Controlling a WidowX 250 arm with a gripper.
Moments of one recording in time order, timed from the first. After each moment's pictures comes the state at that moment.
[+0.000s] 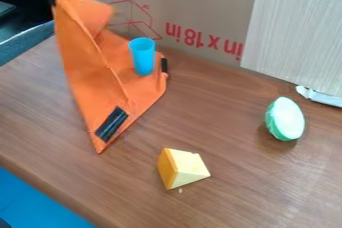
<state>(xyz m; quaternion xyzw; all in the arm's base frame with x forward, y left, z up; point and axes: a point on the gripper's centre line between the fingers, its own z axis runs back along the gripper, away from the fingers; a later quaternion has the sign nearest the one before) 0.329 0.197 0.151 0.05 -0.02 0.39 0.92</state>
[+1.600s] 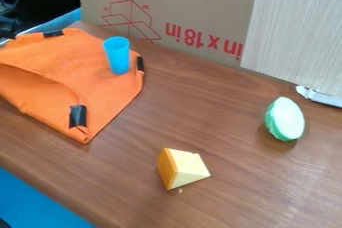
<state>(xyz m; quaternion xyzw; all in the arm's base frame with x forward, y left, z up) 0.239 0.303 0.080 0.23 0.13 0.54 0.80</state>
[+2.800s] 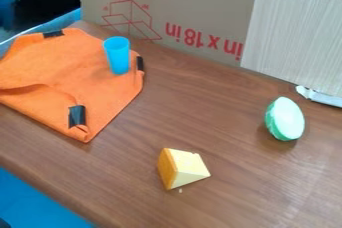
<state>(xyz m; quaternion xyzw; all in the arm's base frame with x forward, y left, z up) 0.241 0.253 0.131 -0.01 0.09 0.42 0.90</state>
